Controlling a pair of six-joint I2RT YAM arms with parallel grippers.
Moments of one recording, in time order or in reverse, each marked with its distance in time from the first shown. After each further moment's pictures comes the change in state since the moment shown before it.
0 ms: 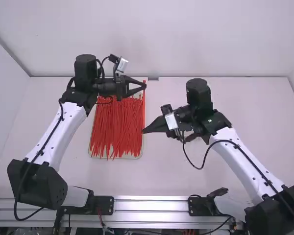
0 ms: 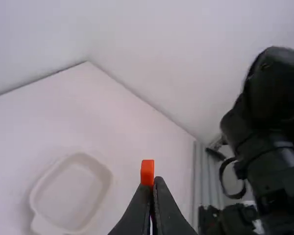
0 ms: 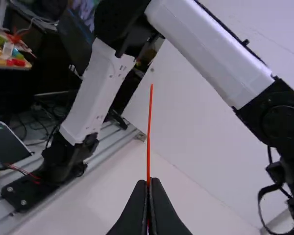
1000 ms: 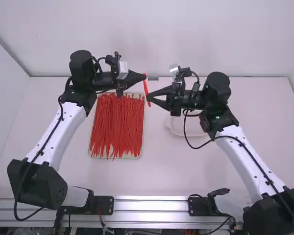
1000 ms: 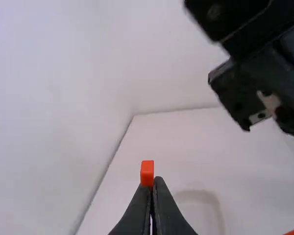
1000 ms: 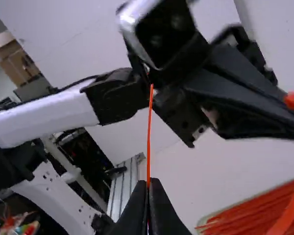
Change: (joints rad) left arm 0.006 0.000 0.000 0.262 0.016 0.578; right arm -0.108 0.000 0.002 0.356 0.358 1.420
